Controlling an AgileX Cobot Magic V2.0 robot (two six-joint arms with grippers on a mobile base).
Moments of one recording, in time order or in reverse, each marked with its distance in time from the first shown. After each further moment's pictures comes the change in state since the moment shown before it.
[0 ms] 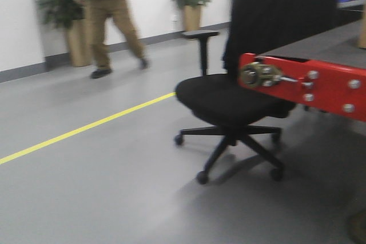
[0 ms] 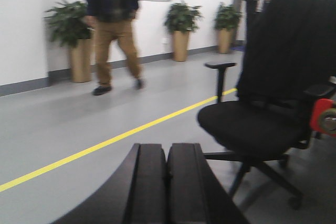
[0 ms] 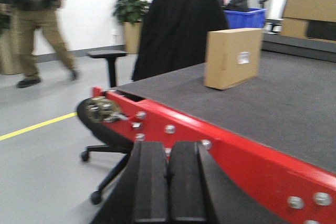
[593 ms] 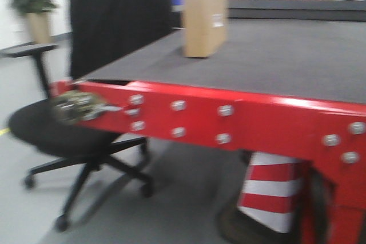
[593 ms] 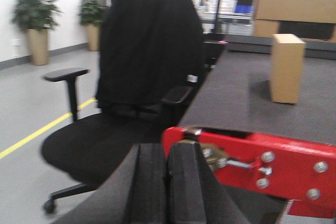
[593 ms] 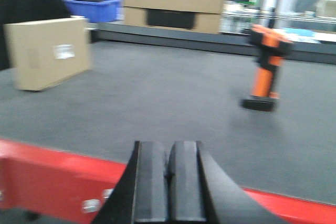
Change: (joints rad) left arm 0.000 0.000 0.000 0.000 0.000 0.000; right arm 0.000 0.000 0.000 0.000 0.000 0.000
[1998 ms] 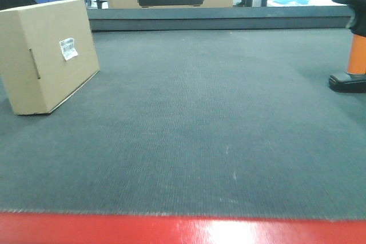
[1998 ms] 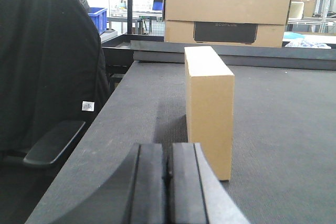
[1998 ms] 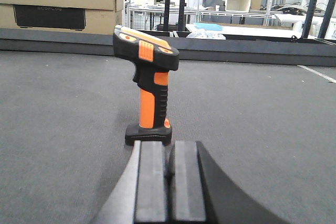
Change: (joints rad) left arm 0.000 0.000 0.000 0.000 0.000 0.000; right arm 0.000 0.000 0.000 0.000 0.000 0.000
